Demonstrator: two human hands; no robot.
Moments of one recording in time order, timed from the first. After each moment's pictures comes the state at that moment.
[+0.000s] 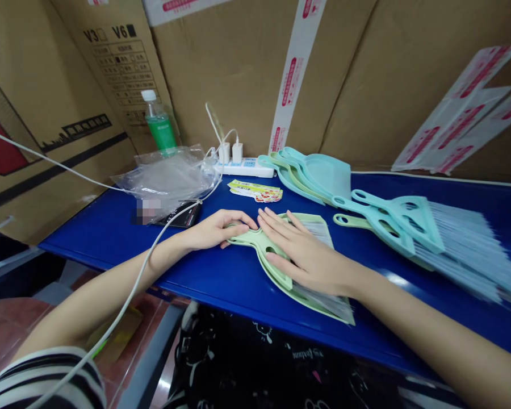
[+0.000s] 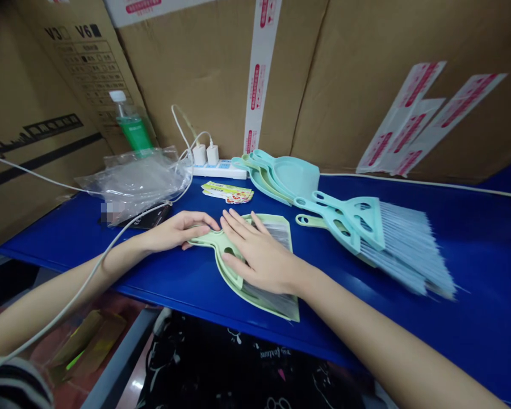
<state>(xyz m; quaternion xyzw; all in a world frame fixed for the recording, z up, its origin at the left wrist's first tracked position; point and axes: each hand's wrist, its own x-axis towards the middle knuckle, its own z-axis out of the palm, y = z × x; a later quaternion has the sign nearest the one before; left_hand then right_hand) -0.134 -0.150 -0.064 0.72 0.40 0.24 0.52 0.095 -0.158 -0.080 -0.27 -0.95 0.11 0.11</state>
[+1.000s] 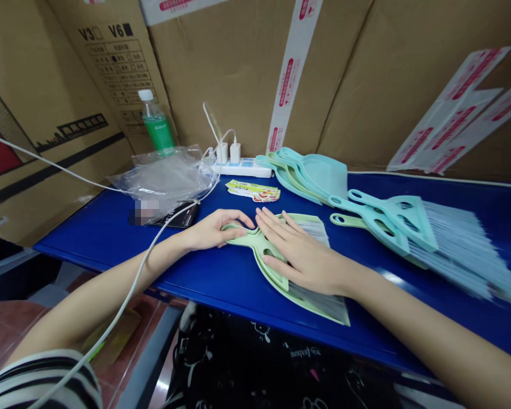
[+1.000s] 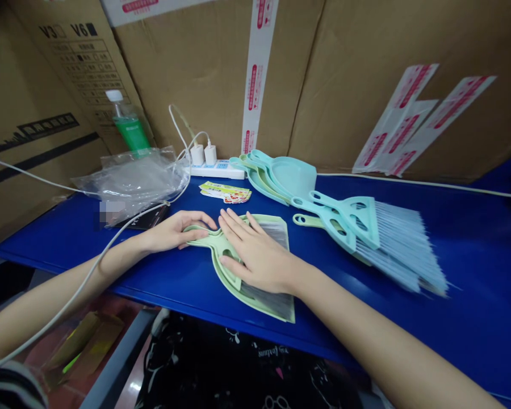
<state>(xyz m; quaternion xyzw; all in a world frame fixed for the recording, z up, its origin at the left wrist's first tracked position) -0.134 -0.150 -0.063 0.73 0.42 0.24 0.49 0.095 -0.157 -0.082 -0.27 -0.95 0.11 0.12</state>
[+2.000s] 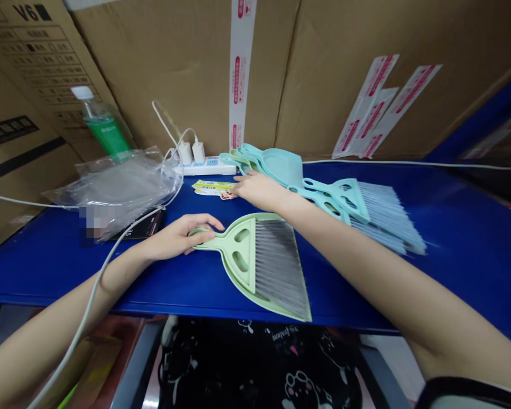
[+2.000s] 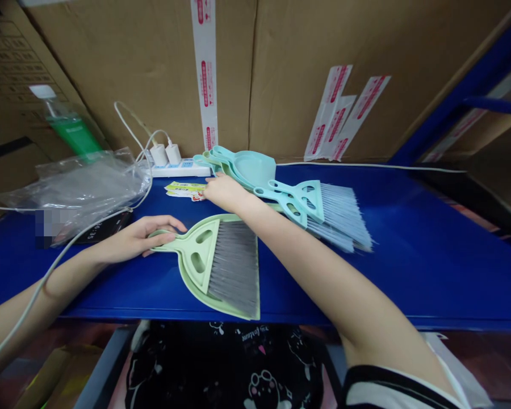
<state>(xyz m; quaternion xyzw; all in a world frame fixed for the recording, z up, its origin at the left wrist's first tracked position) -0.131 -0.148 -0.053 0.76 0.40 0.17 0.48 0.078 -0.067 -0.047 -0.34 -0.93 -0.16 0.01</state>
